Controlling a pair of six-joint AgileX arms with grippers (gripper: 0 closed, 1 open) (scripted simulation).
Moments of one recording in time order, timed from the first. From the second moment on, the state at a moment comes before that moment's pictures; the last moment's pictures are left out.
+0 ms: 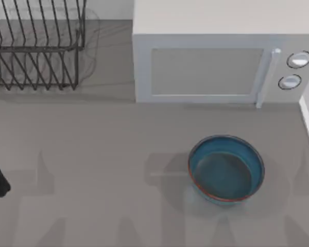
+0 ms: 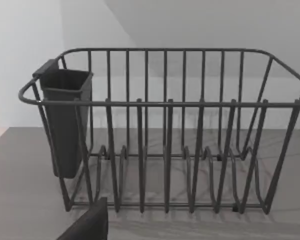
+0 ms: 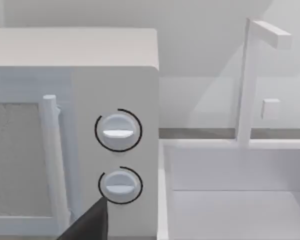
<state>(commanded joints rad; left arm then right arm) 0.00 0.00 0.00 0.00 0.00 0.00 0.00 0.00 0.00 0.00 0.00 0.00</state>
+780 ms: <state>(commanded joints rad) 0.00 0.00 0.00 0.00 0.00 0.00 0.17 0.67 0.54 -0.46 0.00 0.17</state>
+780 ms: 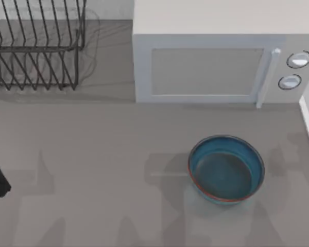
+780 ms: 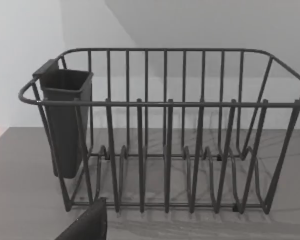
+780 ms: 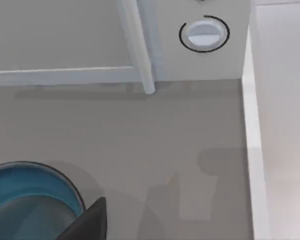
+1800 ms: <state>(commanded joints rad) 0.00 0.00 0.00 0.00 0.00 0.00 0.44 1.78 1.42 -1.21 0.00 0.45</state>
